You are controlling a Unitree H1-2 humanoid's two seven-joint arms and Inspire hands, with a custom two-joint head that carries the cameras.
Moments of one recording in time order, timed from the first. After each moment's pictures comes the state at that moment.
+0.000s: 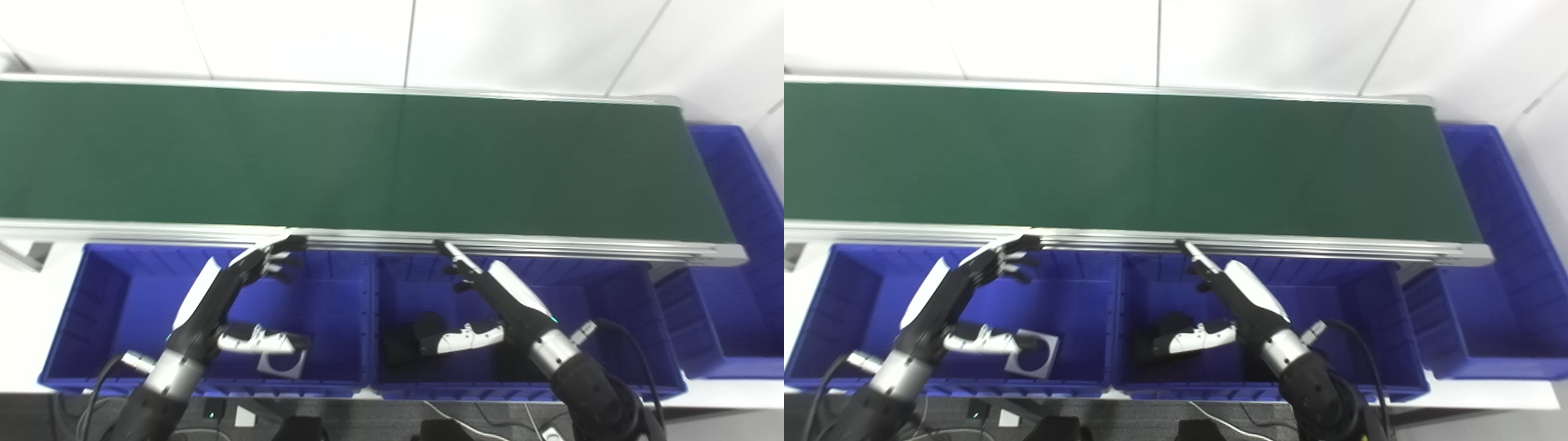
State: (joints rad) left arm 0.28 0.24 -0.14 -0.13 0.12 -0.33 -0.20; right arm 0.23 -0.19 0.21 -0.28 -0.50 0.13 0.39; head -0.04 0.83
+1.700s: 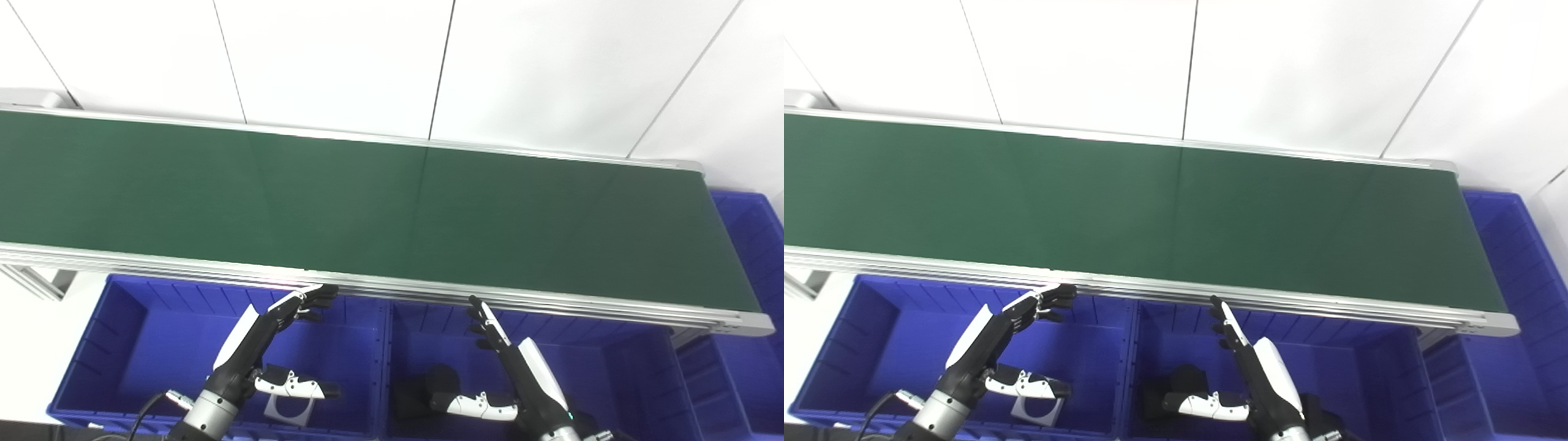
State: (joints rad) left arm 0.28 0.23 -0.19 0.01 0.15 -0.43 -0.13; right arm 0.31 -0.16 0.27 -0.18 -0.43 0.01 0.10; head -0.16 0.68
